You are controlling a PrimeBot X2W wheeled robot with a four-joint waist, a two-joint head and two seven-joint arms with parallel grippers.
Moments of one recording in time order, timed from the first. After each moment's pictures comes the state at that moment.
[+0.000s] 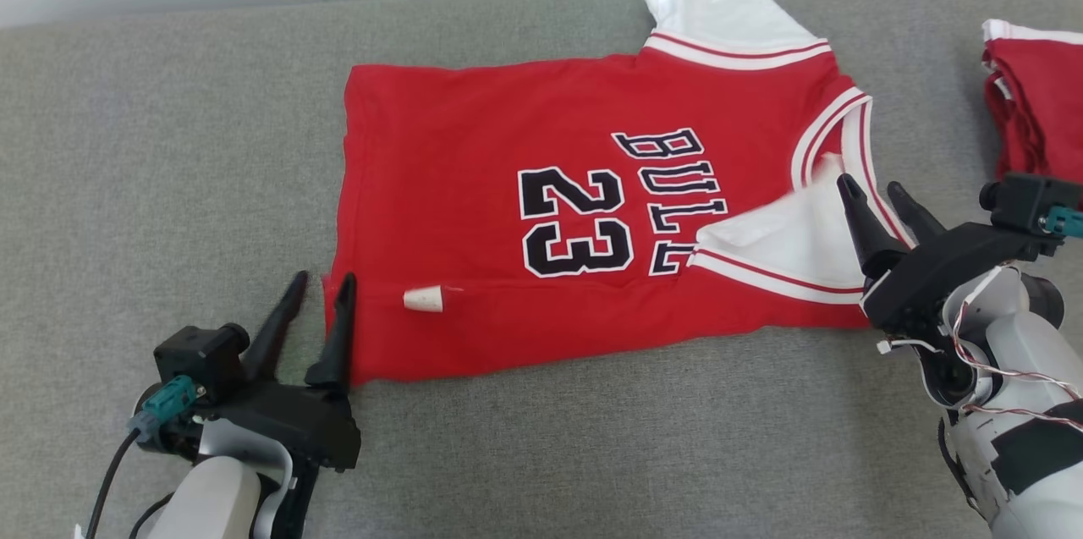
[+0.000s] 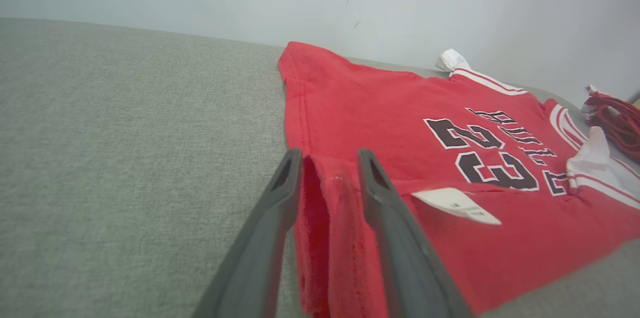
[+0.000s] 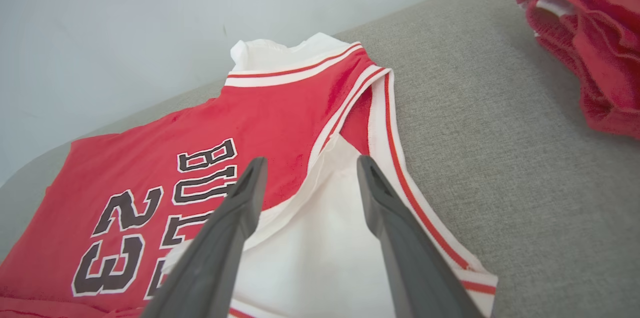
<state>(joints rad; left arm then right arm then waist) -0.41 0.21 -0.29 0.44 -0.50 -0.08 -0.26 -0.63 -0.31 0.21 0.63 0.74 0.13 0.09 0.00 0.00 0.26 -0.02</state>
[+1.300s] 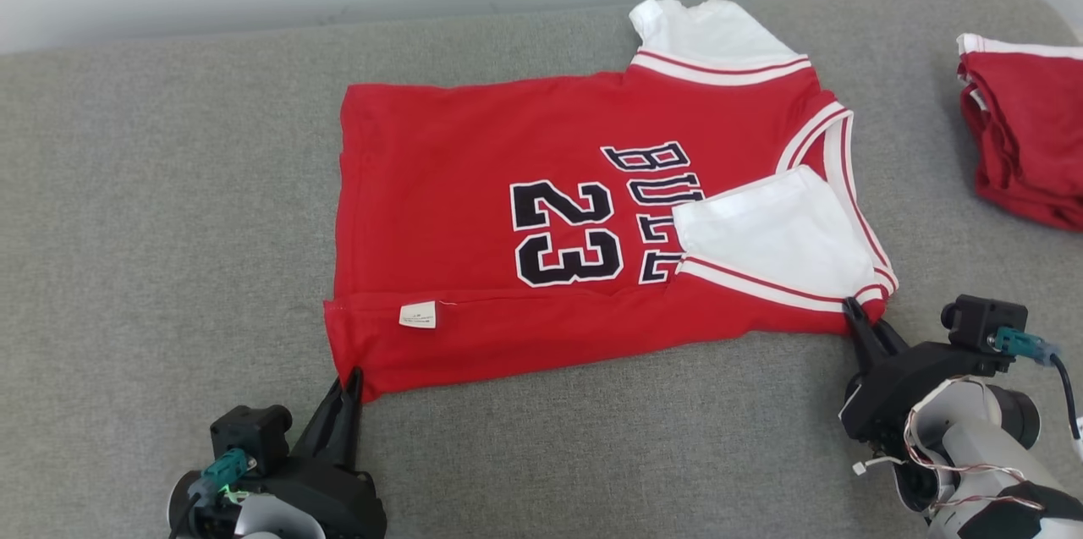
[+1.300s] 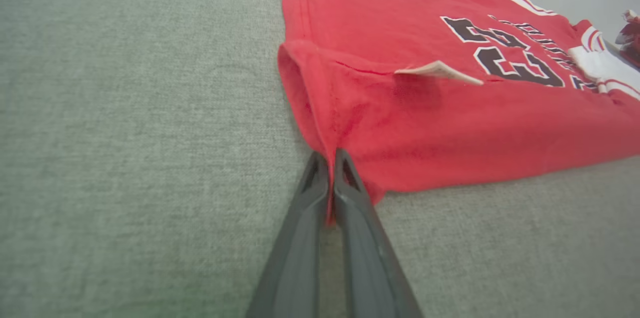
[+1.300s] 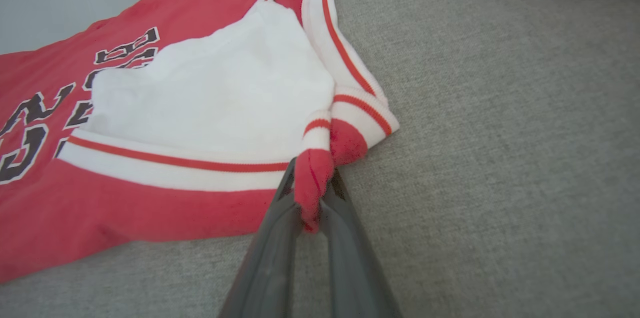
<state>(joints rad) -0.30 0.13 -0.23 0.58 -0.37 -0.09 -0.26 -0.54 -0.31 0.38 0.86 0.76 0.13 -0.13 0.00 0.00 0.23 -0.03</state>
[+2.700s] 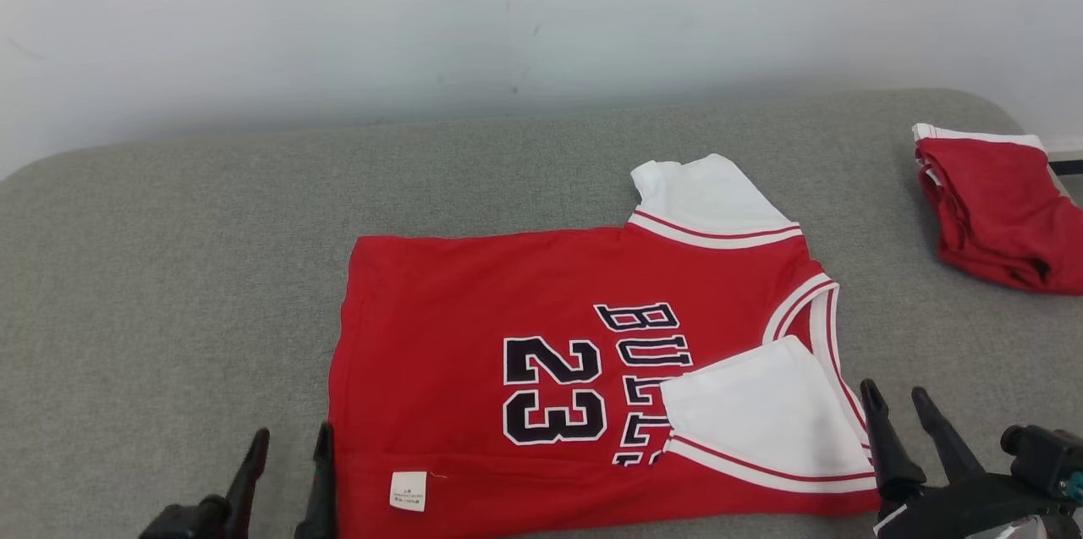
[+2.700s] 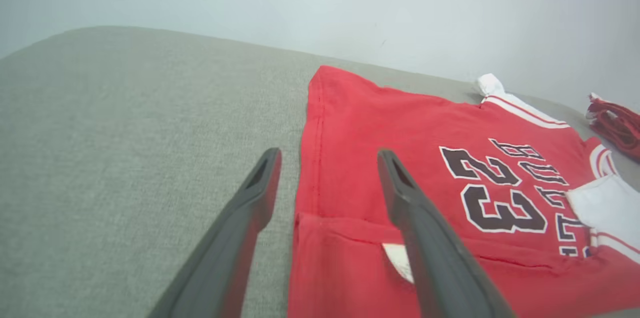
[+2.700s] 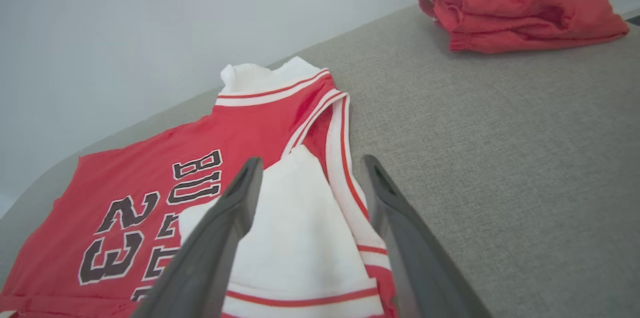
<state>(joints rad) 0.00 0.10 -0.08 0.27 -0.31 -0.06 -0.26 -0.05 -0.28 0.11 0.32 0.66 0.13 -0.10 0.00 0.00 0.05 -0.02</state>
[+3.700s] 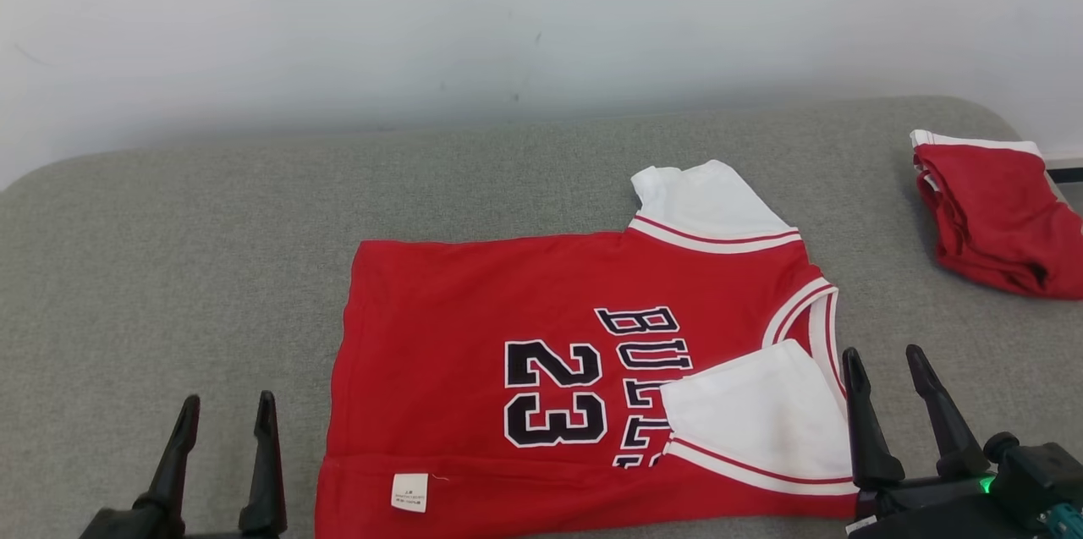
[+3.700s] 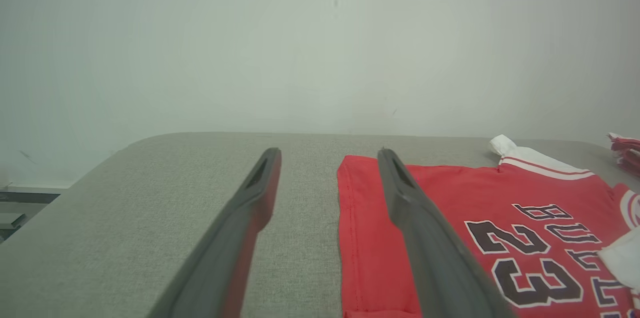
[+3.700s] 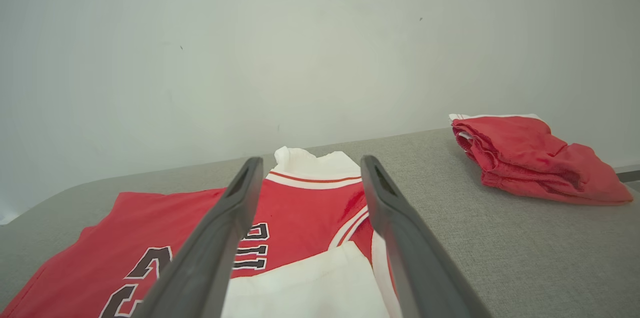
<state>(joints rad) 0.02 0.10 0.06 0.04 -0.15 -0.08 -0.26 -0.01 -0.18 0.07 0.11 0.35 0.13 -0.26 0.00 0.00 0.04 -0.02</state>
